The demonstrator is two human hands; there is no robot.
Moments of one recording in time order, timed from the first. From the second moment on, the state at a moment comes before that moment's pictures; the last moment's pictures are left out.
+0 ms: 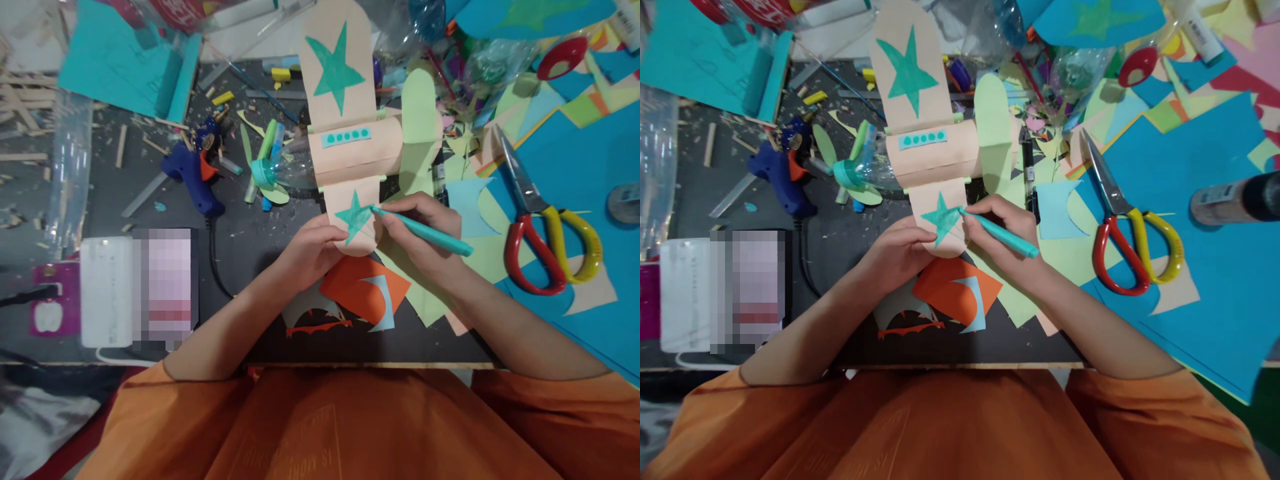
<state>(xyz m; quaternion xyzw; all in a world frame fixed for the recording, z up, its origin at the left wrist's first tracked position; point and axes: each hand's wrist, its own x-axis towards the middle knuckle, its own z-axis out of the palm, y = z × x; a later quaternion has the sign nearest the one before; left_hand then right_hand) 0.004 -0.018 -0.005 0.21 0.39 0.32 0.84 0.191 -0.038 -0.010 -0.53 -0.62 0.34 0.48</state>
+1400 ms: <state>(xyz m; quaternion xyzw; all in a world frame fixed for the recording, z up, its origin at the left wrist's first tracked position) 0.006 -0.018 -0.003 0.21 0.39 0.32 0.84 0.191 -0.038 -0.002 -0.50 -0.65 0.39 0.43</state>
